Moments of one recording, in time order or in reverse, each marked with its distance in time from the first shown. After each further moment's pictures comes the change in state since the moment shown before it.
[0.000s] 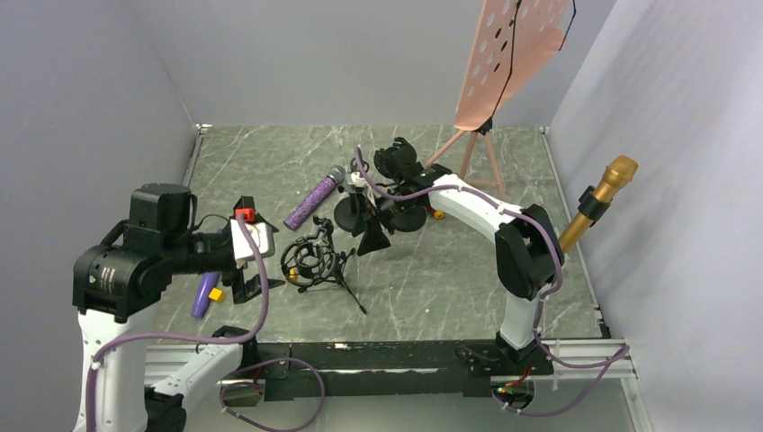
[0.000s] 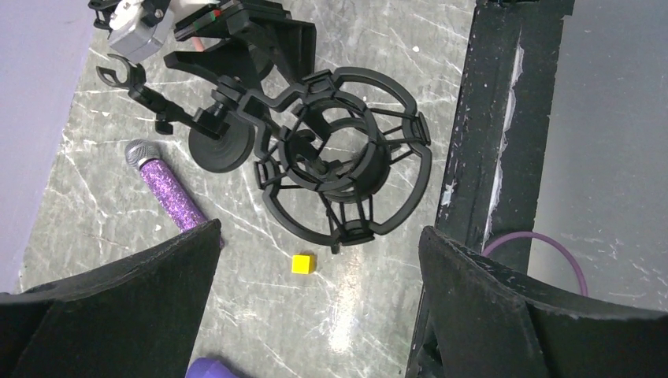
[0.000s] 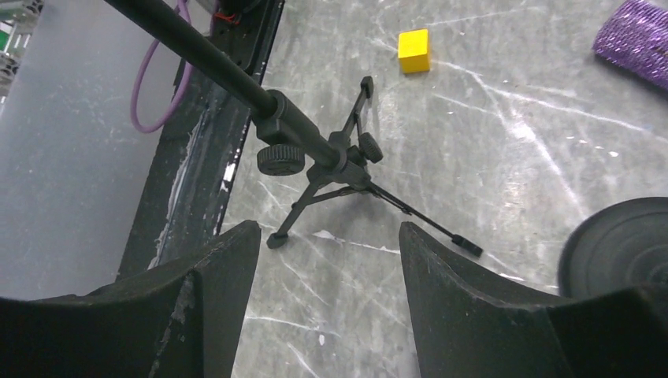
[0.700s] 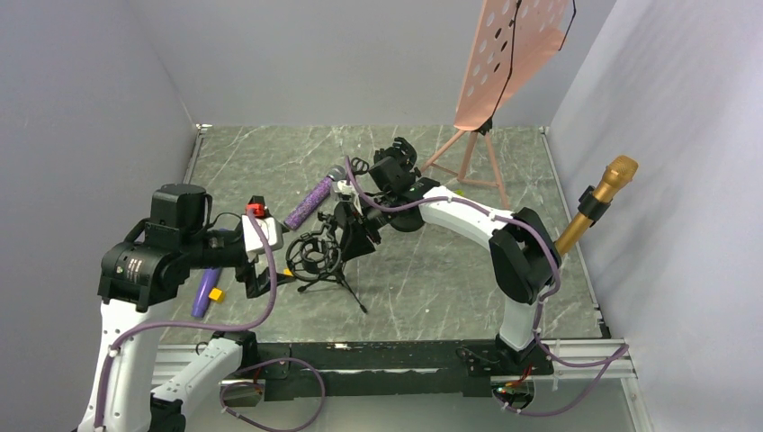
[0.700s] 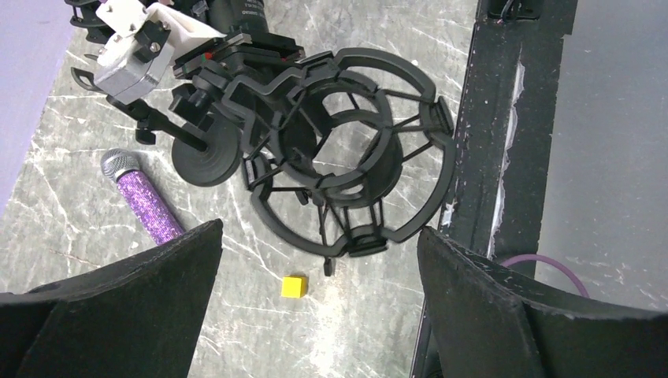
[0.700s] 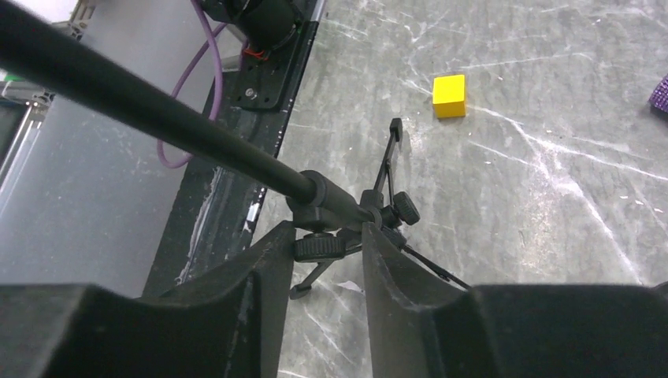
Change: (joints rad) left arm 0.001 -0.061 -0.217 0.174 0.043 -0.060; right arm 0.085 -0.011 -0.099 0.266 -0.017 0.227
